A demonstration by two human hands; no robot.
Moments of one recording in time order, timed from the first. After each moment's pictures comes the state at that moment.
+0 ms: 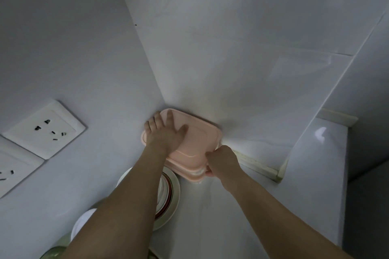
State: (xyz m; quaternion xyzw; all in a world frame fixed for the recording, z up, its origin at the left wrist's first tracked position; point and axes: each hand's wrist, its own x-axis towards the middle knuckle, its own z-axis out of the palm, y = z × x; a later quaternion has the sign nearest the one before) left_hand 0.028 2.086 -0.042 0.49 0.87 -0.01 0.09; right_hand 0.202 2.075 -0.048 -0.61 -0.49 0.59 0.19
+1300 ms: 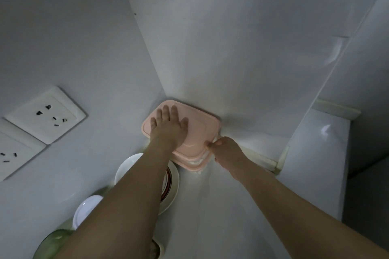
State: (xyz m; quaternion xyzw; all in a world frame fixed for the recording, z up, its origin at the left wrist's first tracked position) left_hand 0.052 2.074 -0.040 0.51 0.86 0.00 0.10; right_hand 0.233 2.071 -0.033 -0.58 -0.56 0.57 0.14
